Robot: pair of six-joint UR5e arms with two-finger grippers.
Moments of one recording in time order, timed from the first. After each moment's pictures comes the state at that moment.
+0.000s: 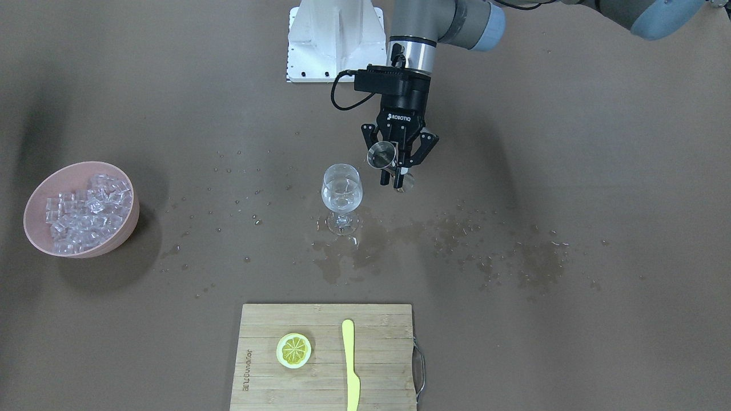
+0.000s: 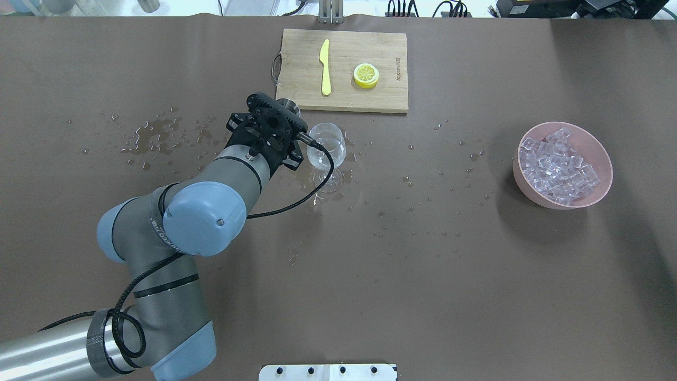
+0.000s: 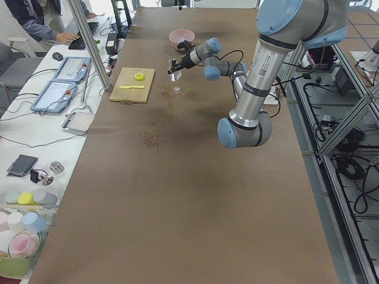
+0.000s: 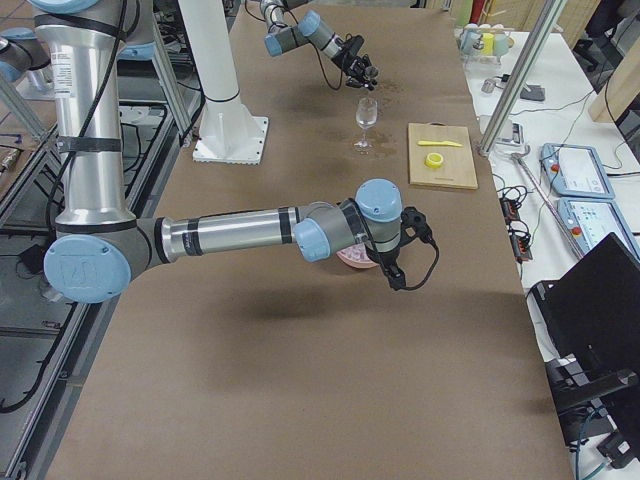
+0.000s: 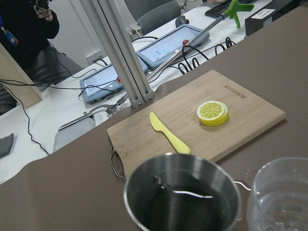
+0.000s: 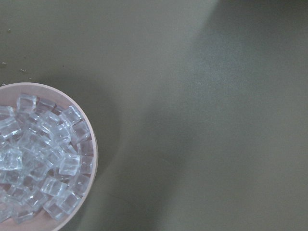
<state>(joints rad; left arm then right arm) -0.42 -2.16 -1.84 -1.87 -1.05 -0.55 1.44 -1.56 1.71 -1.29 2.38 -0.08</state>
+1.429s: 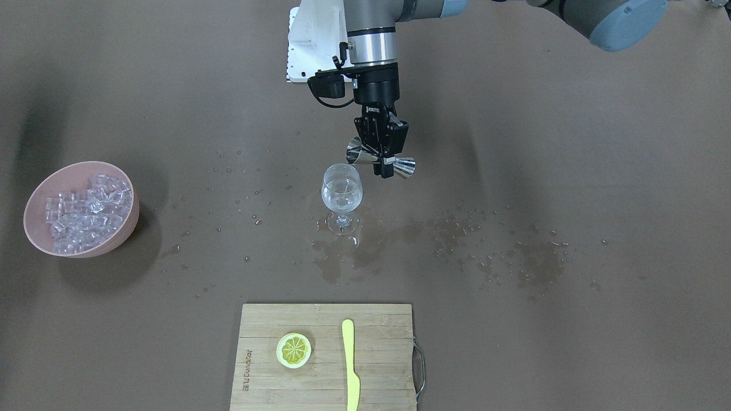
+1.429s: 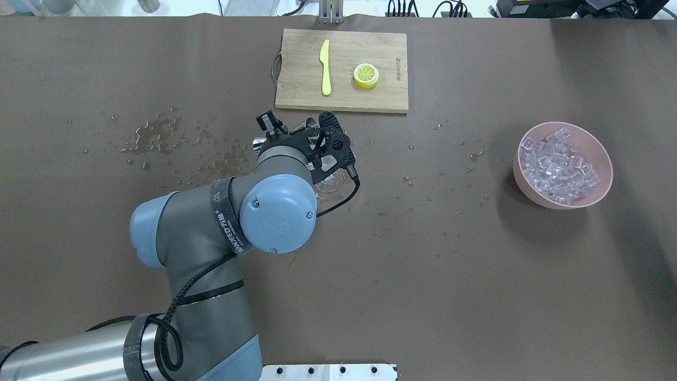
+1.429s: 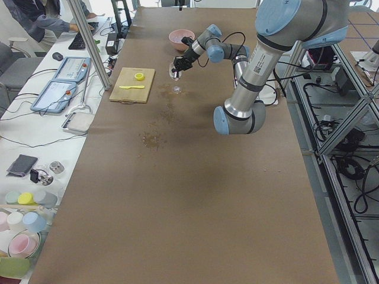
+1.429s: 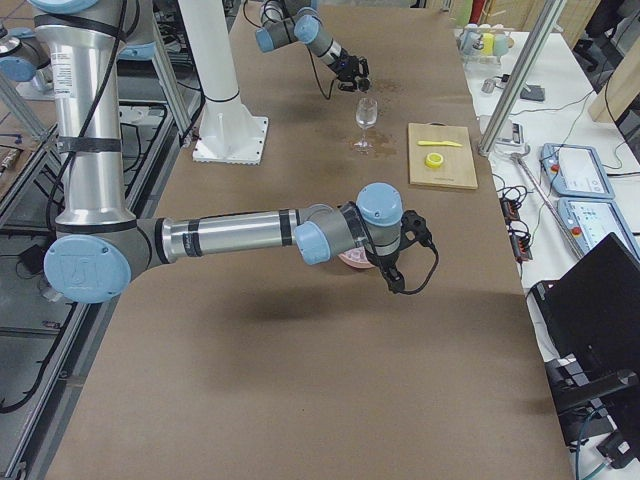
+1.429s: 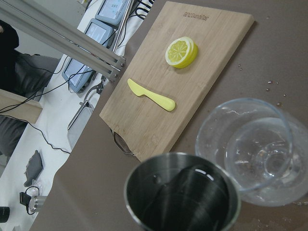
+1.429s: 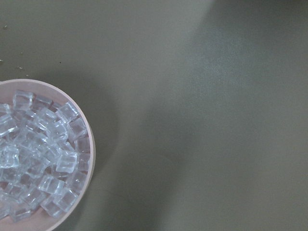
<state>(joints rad) -0.38 -2.33 -1.84 -1.40 -1.06 -0.17 1.44 -1.56 1.69 -1.29 2.39 -0.08</state>
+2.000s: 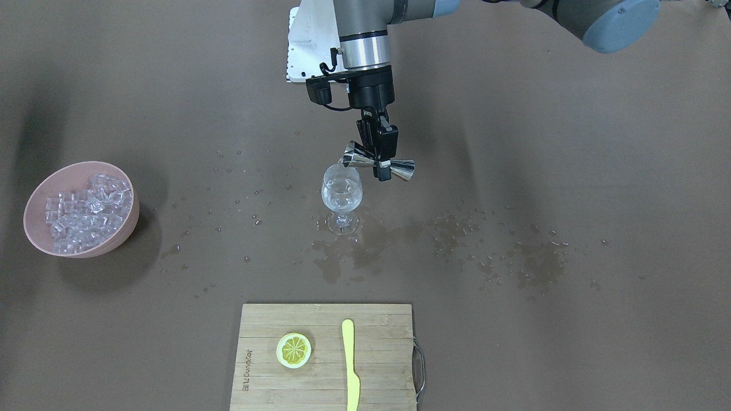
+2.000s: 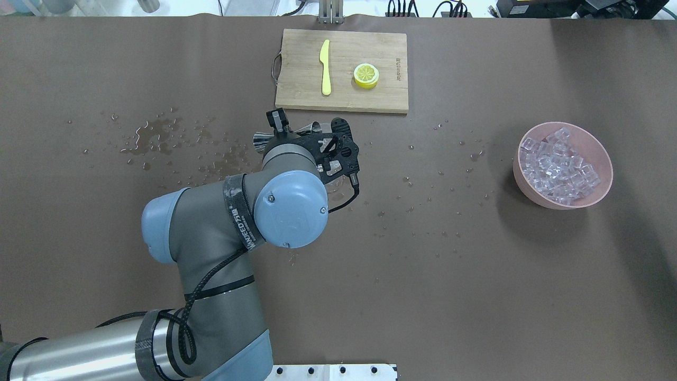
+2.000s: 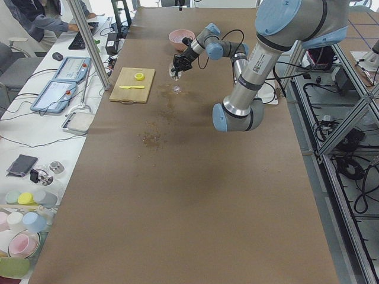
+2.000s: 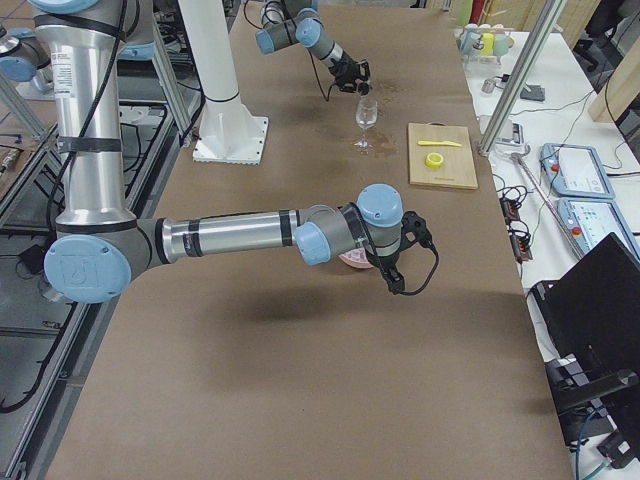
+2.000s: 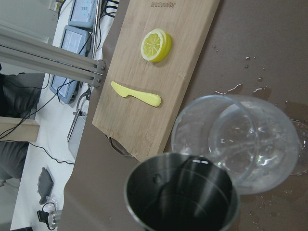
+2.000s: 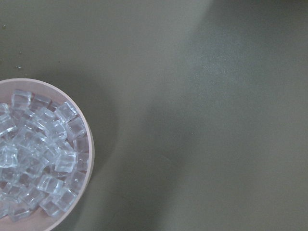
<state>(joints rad) -0.39 -2.35 -1.81 -1.37 -1.06 -0.01 1.44 -1.56 1.69 -1.29 2.39 -0.08</state>
